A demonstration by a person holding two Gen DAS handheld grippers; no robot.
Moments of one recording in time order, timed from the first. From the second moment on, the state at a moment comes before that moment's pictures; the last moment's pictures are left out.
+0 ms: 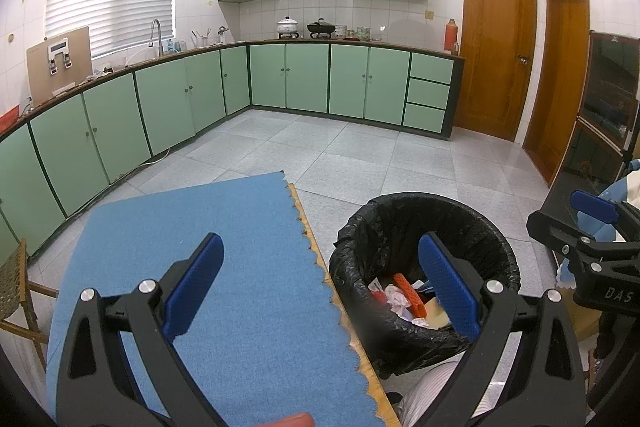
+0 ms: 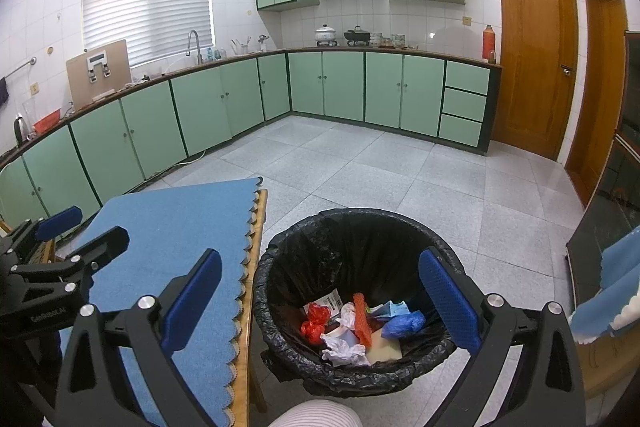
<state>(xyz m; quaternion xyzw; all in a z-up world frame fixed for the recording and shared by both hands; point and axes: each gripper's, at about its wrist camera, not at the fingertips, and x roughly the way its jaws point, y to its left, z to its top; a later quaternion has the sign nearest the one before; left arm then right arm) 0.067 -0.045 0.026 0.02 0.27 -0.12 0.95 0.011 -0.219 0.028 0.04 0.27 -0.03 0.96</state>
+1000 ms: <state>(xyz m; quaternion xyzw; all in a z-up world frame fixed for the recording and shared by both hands) 0.068 -0.045 0.023 0.02 0.28 -0.12 0.95 0.014 -0.220 0.026 0.04 0.27 -0.03 0.96</state>
